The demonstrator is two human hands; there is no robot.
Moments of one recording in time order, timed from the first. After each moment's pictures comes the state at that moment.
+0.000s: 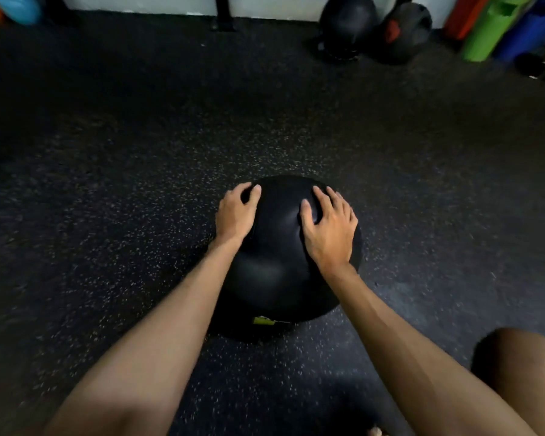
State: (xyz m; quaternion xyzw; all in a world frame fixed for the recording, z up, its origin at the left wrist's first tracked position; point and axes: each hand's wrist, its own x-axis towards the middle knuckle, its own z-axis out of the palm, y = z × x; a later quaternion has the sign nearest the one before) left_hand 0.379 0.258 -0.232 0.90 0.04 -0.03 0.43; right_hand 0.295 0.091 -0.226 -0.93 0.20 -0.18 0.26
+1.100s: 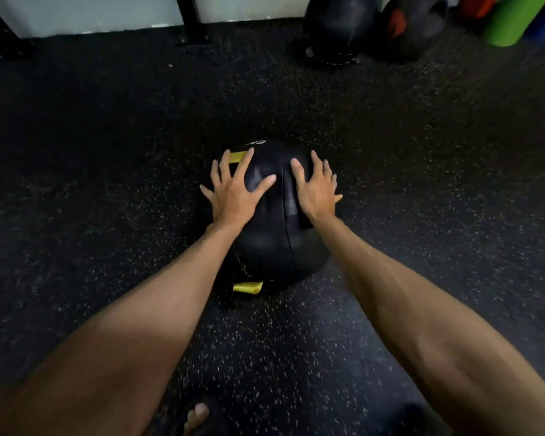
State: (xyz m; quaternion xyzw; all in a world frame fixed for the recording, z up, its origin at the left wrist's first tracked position) left_hand 0.695 0.123 -0.242 0.97 -0.07 0.02 0.23; right_hand 0.660 -0.039 -0.246 -0.83 0.27 -0.03 0.48
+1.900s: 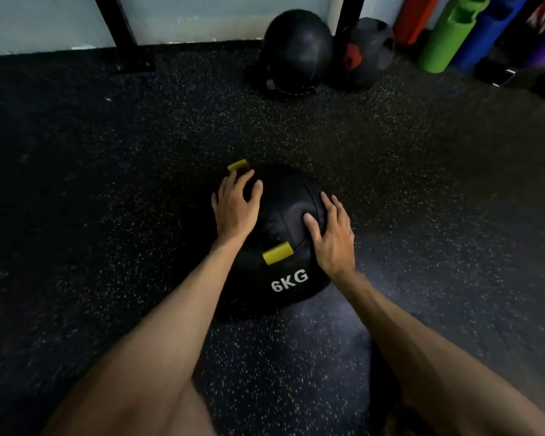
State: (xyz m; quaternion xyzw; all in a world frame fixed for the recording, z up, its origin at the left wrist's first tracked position) left_hand 0.889 0.094 -0.237 0.91 -0.15 -0.02 0.38; right_hand 0.734 -0.057 -0.255 -0.88 0.29 -0.14 0.35
